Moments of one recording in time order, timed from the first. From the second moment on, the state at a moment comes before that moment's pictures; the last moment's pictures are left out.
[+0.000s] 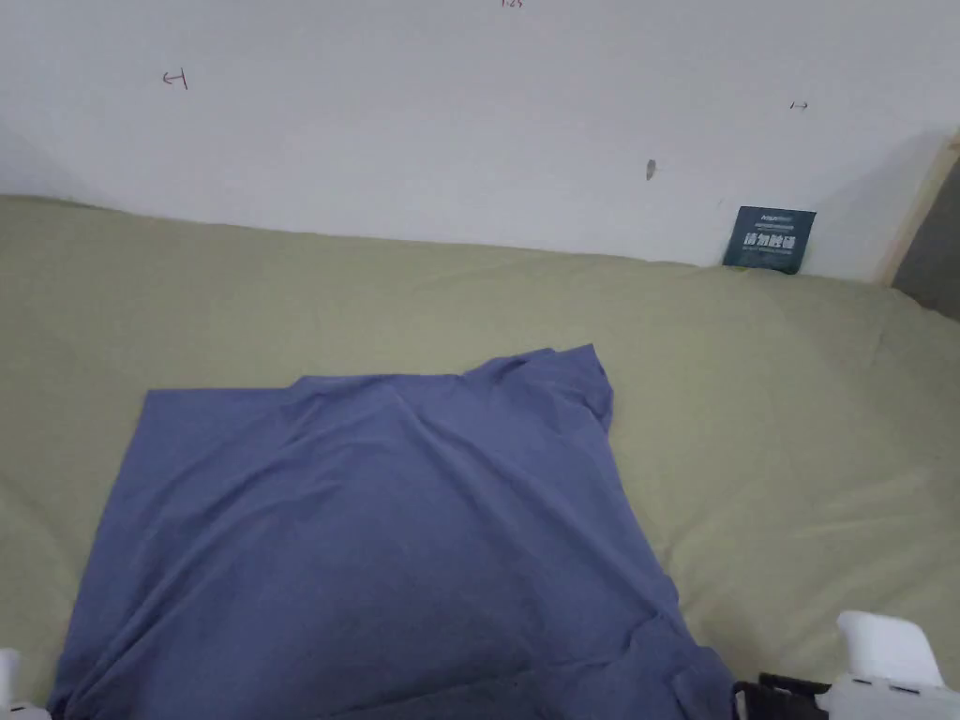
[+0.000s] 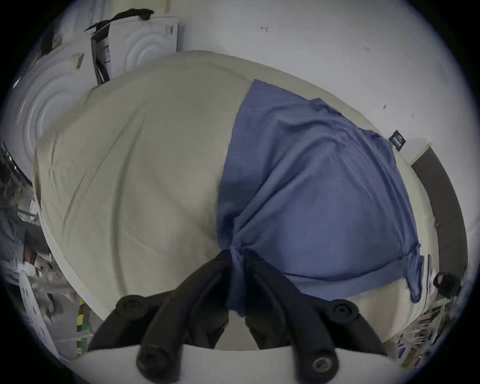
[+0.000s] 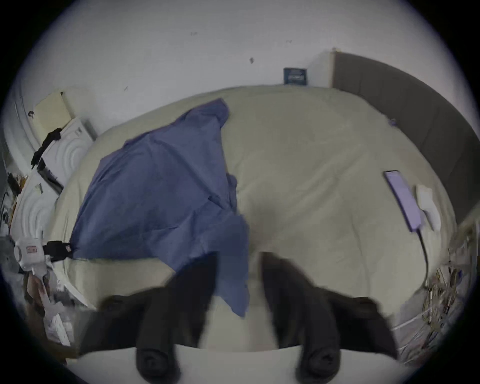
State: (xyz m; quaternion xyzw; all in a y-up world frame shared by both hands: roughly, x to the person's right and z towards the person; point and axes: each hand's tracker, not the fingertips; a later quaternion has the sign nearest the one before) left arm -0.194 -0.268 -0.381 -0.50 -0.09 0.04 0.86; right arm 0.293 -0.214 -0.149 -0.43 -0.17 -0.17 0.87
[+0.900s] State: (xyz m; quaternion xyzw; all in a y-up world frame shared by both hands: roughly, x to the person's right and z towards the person) left arm -0.207 -0.225 -0.384 -0.47 -0.13 0.03 0.87; right arm 0.276 -0.202 -0.178 -0.37 -0.11 -0.09 0.92
